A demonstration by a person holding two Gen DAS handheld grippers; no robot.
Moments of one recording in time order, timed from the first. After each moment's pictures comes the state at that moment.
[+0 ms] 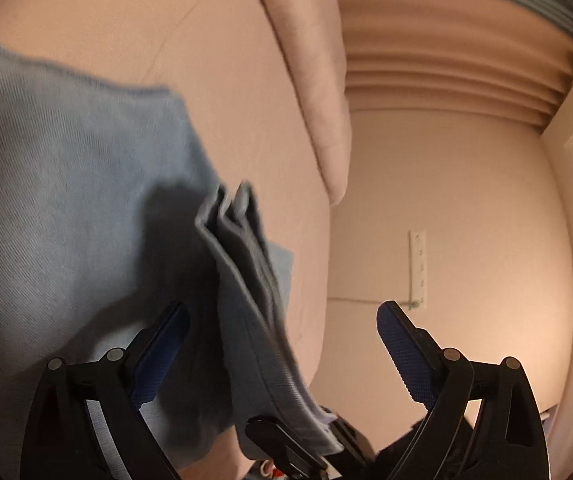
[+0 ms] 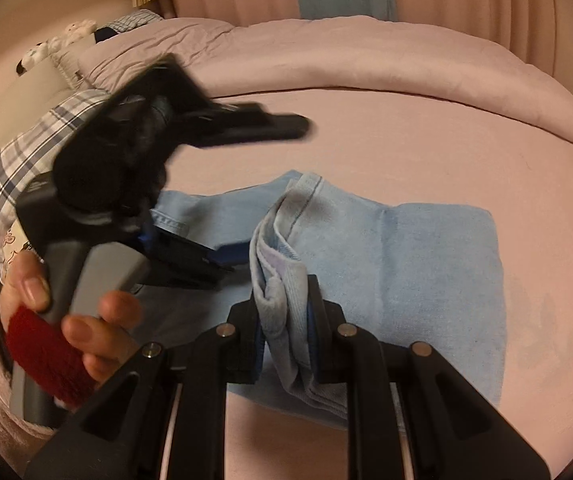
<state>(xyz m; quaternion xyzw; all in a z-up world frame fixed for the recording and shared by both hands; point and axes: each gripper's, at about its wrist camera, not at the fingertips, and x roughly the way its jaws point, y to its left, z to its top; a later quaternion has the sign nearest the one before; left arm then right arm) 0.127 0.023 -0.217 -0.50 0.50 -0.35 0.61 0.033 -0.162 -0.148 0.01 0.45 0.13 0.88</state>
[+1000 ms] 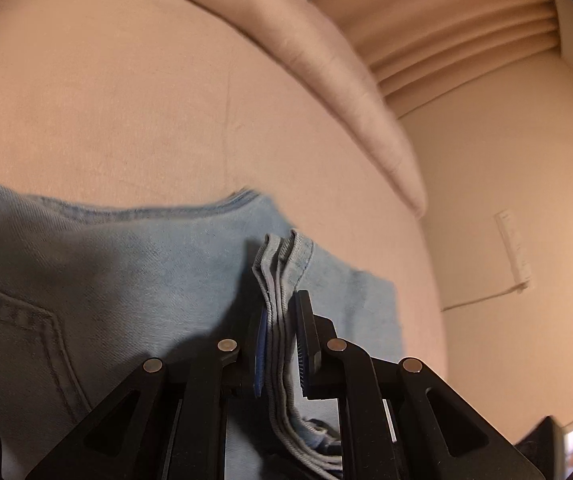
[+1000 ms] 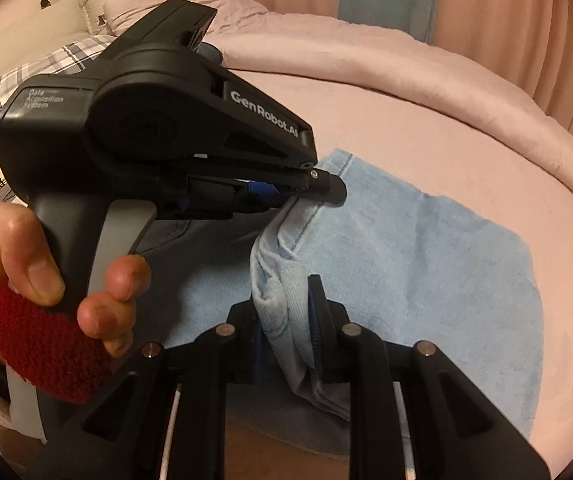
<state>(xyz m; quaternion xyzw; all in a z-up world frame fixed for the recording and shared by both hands) 0.153 0.025 -0.221 -0.32 0.49 -0.24 0.77 0.048 -0.110 -0.189 -0.11 0.44 0.13 0.88</state>
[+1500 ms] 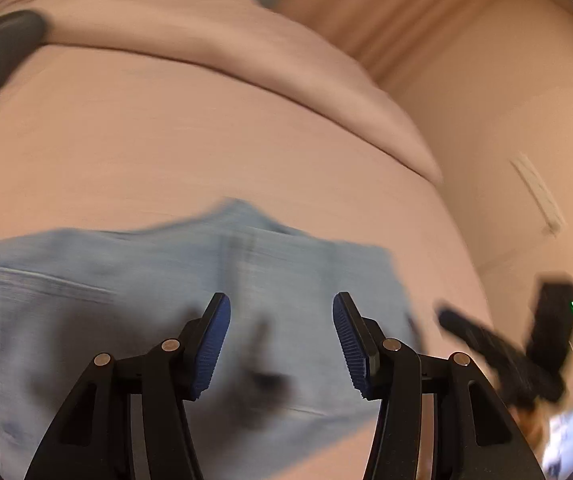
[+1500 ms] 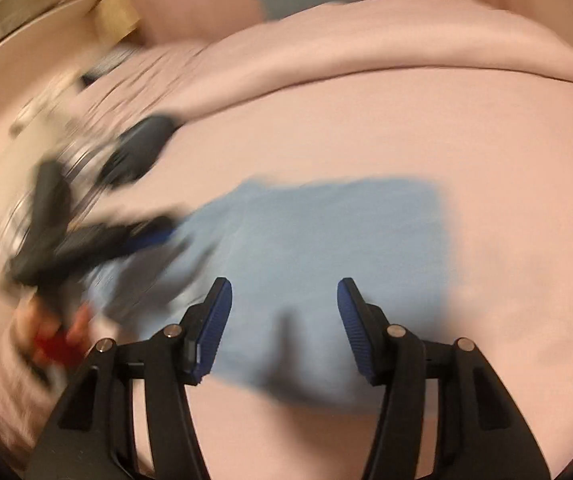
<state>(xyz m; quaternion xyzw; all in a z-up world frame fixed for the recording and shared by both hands) 0.097 0.004 -0.150 -0.20 0.46 -0.26 0.83 0.049 -0.268 -0.135 0.12 0.46 0.09 0.88</state>
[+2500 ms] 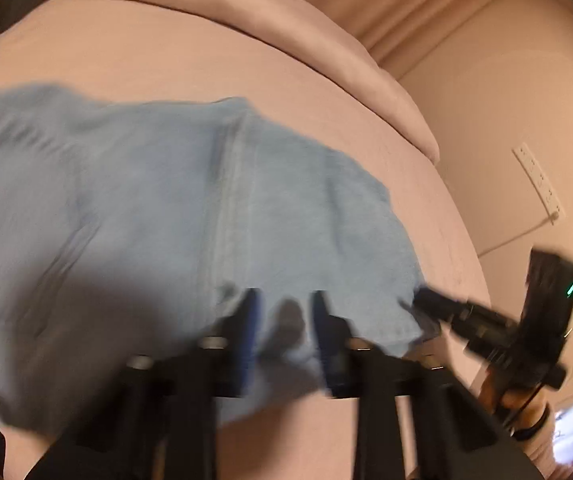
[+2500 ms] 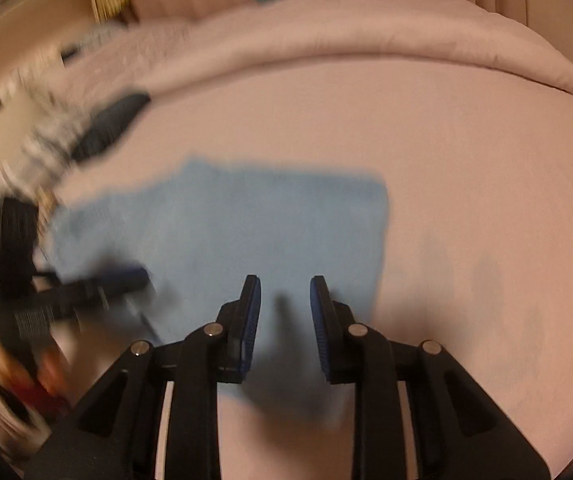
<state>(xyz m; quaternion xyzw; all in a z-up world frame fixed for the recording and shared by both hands) 0.039 0.011 -0.218 -0.22 0.48 -0.24 0.82 0.006 -0.272 -0.162 0.04 0.50 0.09 0.86</state>
